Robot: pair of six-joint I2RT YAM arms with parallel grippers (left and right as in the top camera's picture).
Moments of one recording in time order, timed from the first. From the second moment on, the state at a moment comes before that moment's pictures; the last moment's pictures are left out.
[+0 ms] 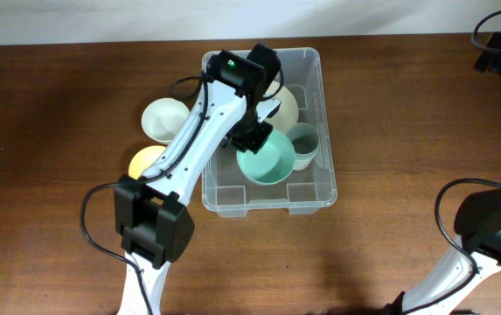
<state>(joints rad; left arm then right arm) -0.54 2.20 2.20 -1.55 0.03 0.07 -0.44 2.09 2.36 -1.26 0.03 0.08</state>
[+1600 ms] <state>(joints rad) 0.07 2.21 2.30 -1.33 0.05 -0.29 -0.44 2.09 2.36 -1.26 0.03 0.08</state>
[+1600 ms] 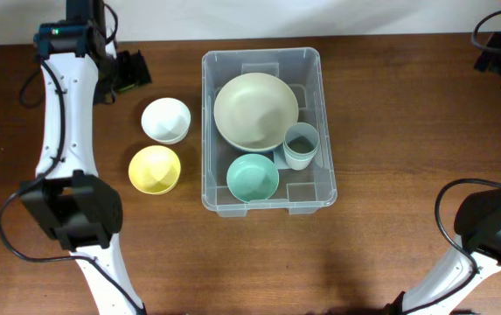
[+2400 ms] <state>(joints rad) 0.09 2.21 1.68 -0.87 0.16 -0.31 -0.44 2.09 2.36 -1.26 0.03 0.08</state>
